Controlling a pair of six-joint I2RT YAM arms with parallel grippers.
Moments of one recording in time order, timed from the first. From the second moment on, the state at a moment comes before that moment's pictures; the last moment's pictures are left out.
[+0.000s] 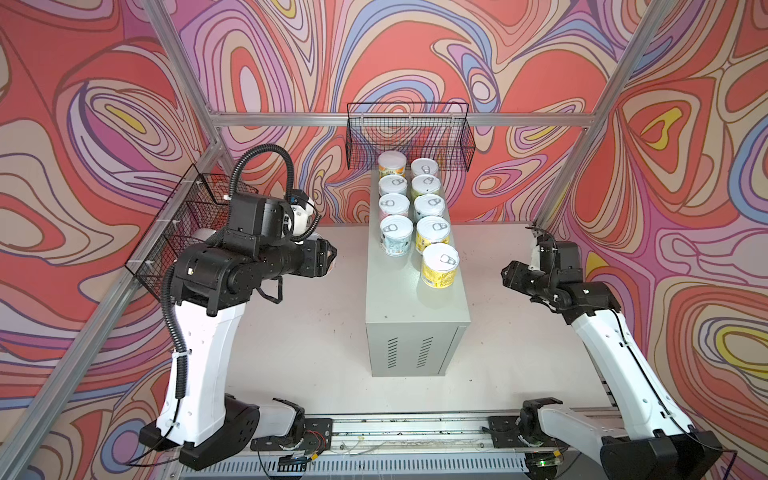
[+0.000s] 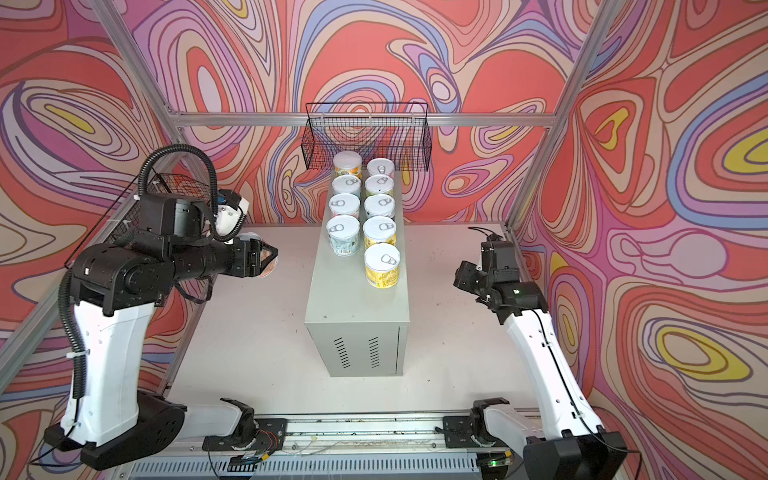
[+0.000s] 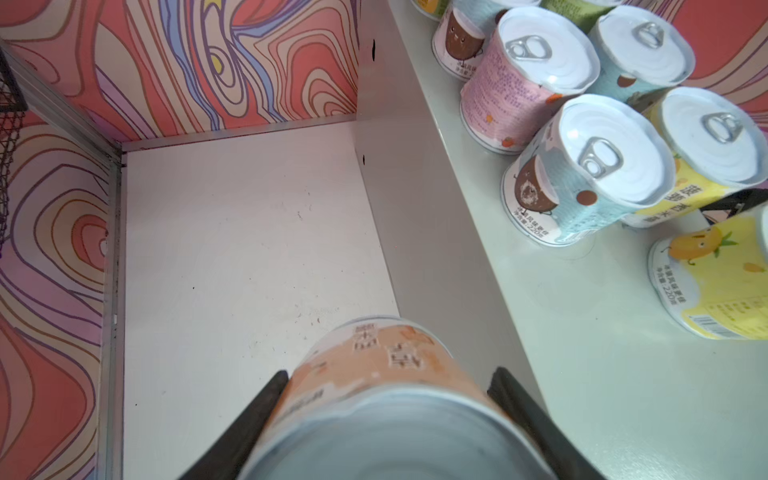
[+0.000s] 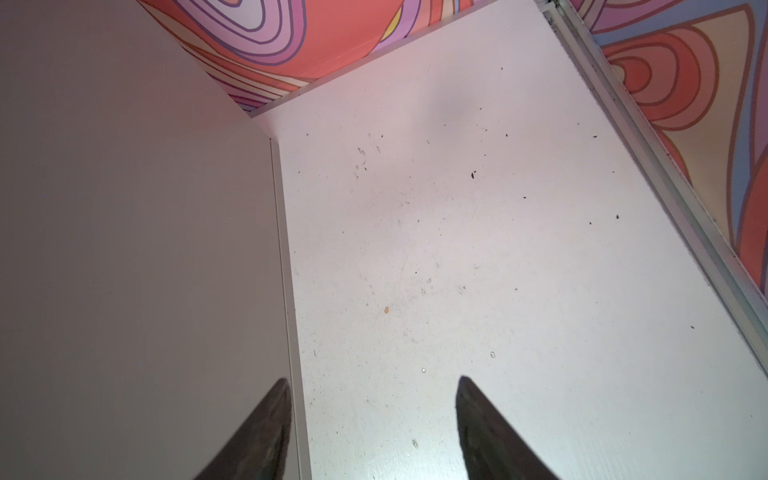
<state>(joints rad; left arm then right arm) -0.35 1.37 2.16 -1.50 0.05 -0.16 0.08 1.11 1.17 -0.82 0.00 0.41</state>
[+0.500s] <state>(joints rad) -0.63 1.42 2.24 -1.55 -0.06 -0.17 0.08 1.10 1.14 -0.81 -0.02 0.43</state>
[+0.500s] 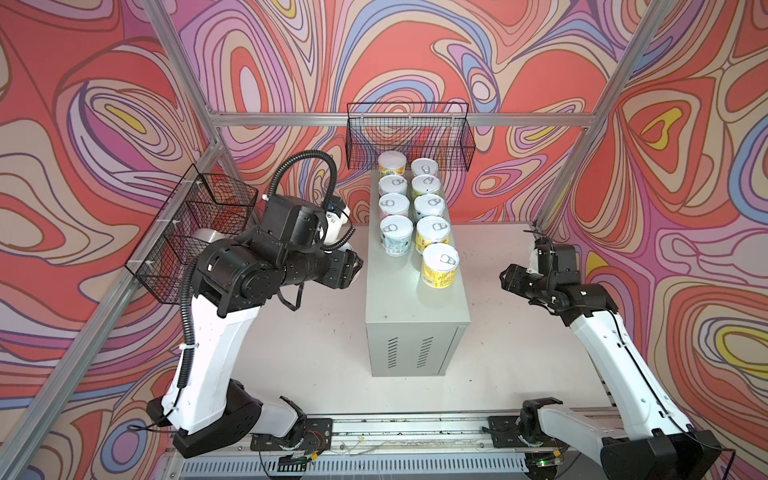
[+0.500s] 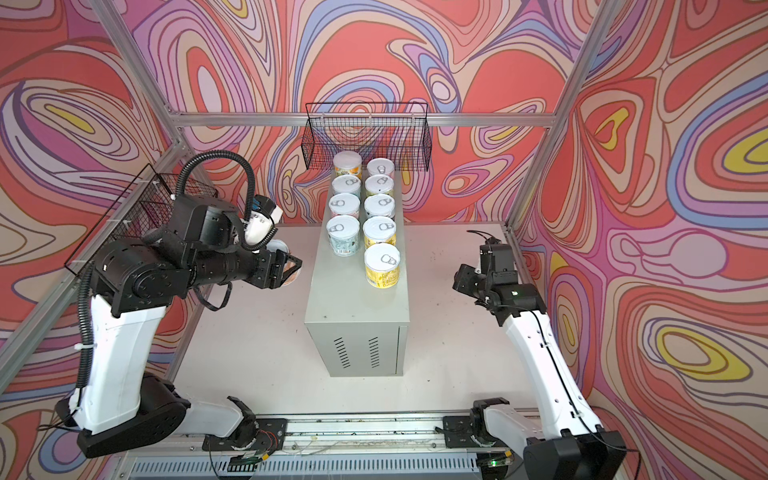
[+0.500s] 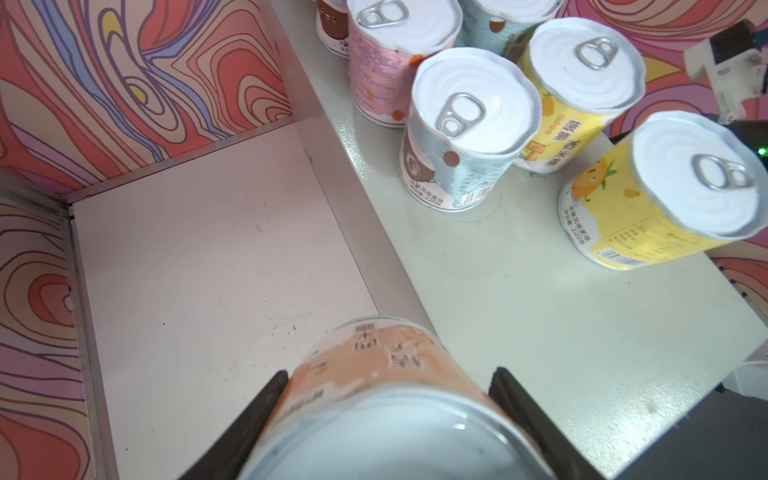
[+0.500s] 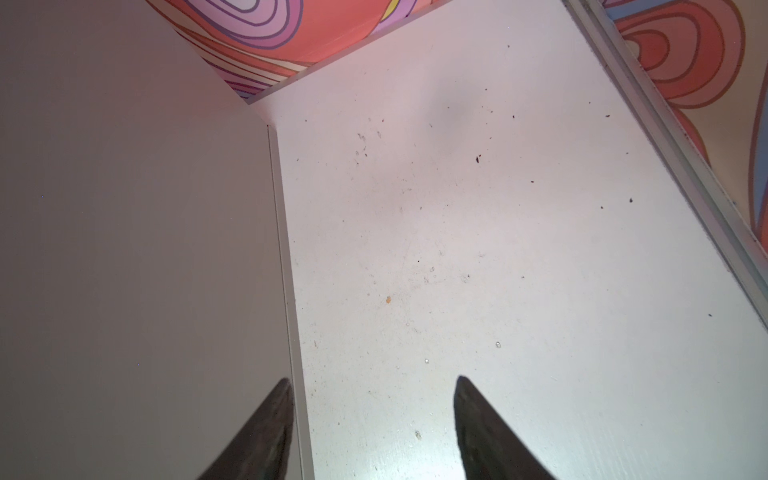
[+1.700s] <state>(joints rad) -0.85 1.68 2.35 -1.49 -0.10 -0.17 0.08 1.06 1.16 -0.76 -0.09 0.47</state>
